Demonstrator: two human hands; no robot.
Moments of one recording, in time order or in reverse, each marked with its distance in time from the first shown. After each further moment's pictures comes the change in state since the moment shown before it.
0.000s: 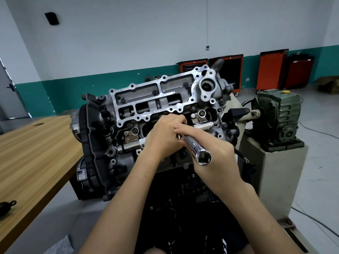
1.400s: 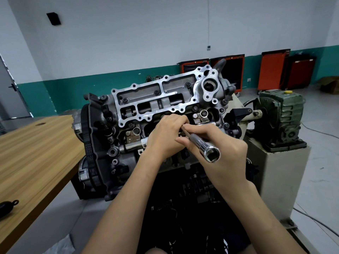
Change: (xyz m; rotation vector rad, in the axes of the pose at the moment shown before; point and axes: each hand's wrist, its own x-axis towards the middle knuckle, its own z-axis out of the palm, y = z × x) left_hand 0.000 0.000 0.002 0.043 0.005 0.042; right_hand 0.004 0.000 -0.002 -0.021 0.143 0.037
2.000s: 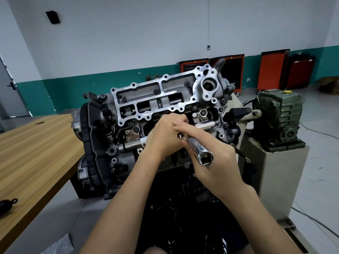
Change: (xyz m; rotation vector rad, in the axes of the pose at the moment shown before) left_hand 0.000 0.001 -0.004 -0.057 -0.030 -0.058; right_hand -0.005 -0.004 -0.002 0.075 -0.156 -0.066
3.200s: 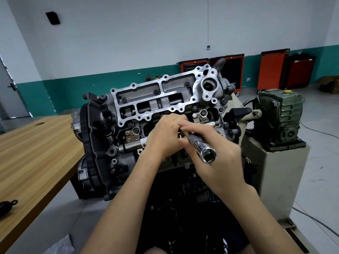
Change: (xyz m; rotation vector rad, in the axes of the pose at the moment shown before) left_hand 0.001 -0.004 0.004 0.010 0.035 0.042; right_hand -0.001 0.000 0.001 -0.045 0.092 0.049
